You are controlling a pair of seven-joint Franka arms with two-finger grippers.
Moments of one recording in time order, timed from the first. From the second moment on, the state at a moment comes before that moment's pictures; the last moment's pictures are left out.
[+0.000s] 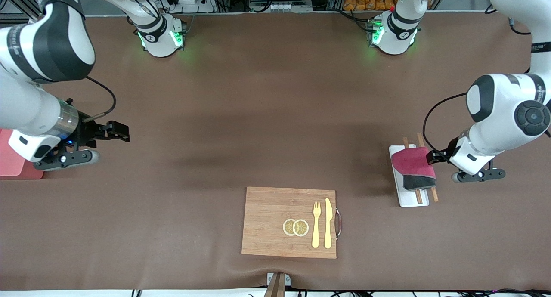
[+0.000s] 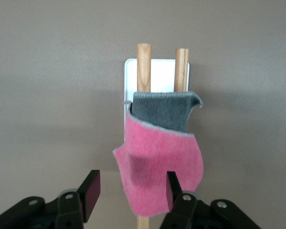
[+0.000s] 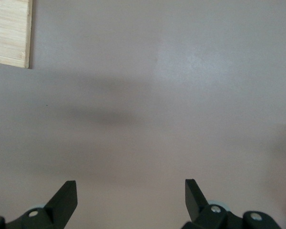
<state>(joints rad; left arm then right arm) 0.05 0.32 -0.09 -1.86 0.05 2.17 -0.14 0.15 0.26 -0.03 -1.47 0.05 1.64 -0.05</state>
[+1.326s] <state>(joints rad) 0.05 0.37 -0.09 -1.86 0.05 2.20 -0.14 0.16 0.37 -0.05 -1.49 0.31 1.73 -0.02</state>
